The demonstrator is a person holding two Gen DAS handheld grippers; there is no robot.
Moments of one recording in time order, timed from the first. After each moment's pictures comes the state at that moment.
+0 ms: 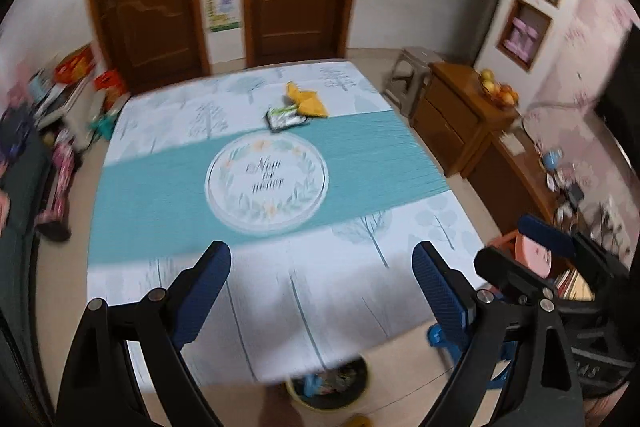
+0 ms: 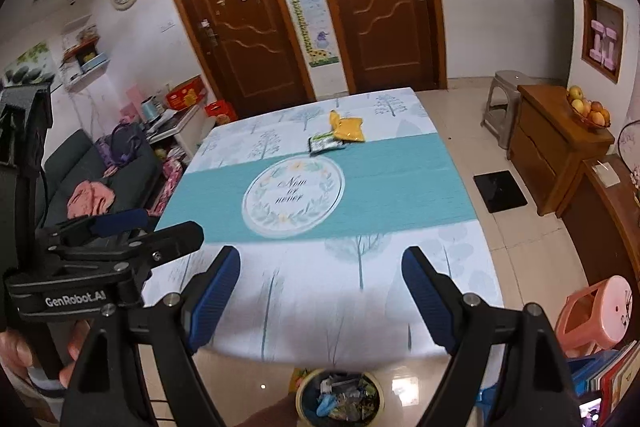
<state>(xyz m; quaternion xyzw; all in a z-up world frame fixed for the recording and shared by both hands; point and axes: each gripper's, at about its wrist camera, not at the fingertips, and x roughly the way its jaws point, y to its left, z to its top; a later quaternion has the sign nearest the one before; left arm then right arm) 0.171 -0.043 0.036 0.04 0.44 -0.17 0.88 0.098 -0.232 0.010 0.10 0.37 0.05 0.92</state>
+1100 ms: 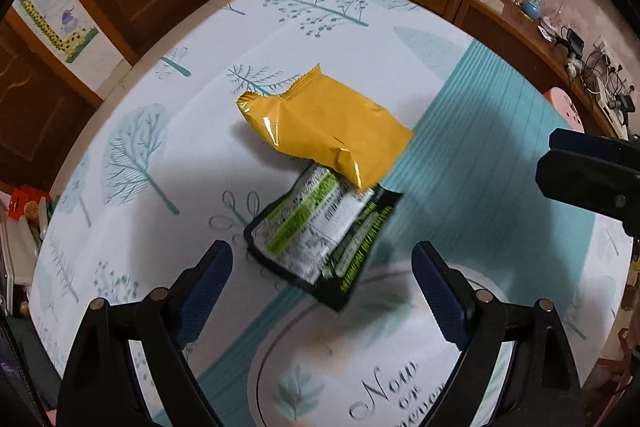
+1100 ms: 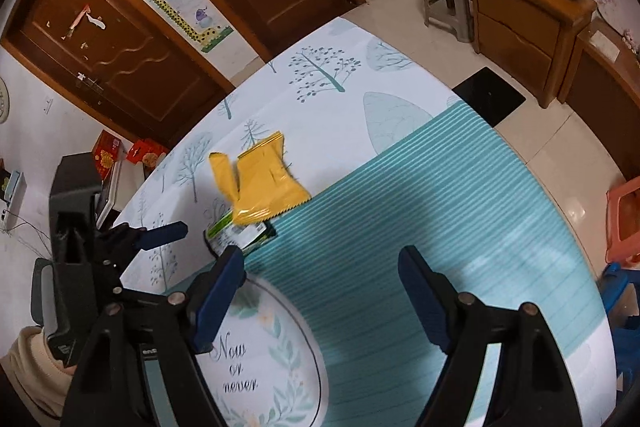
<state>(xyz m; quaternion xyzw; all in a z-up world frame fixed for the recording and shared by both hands) 0.534 -0.124 -0.149 0.26 0.53 -0.33 0.73 0.400 -0.287 -0.114 0.29 0.46 -0.07 0.83</state>
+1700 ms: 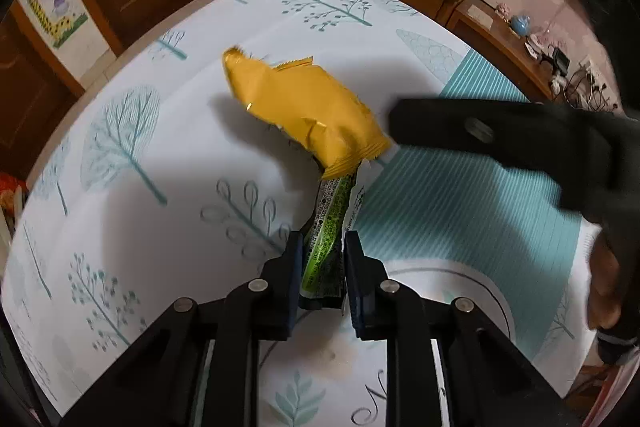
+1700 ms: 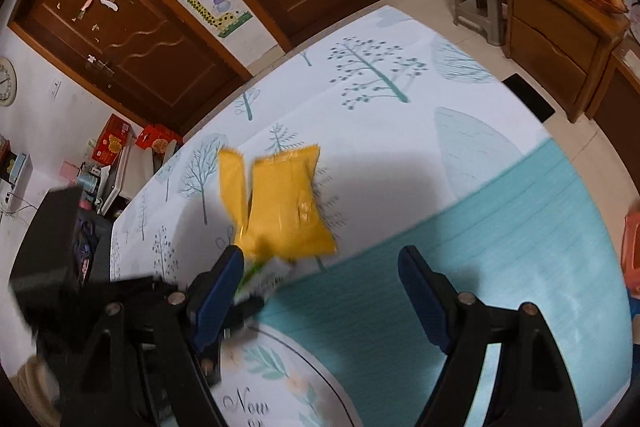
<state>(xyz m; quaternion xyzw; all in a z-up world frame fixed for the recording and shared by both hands) 0.543 -0.100 -0.158 0.20 0.54 -0.36 0.73 0.470 -0.263 -0.130 0.27 0.47 -0.03 0.84</state>
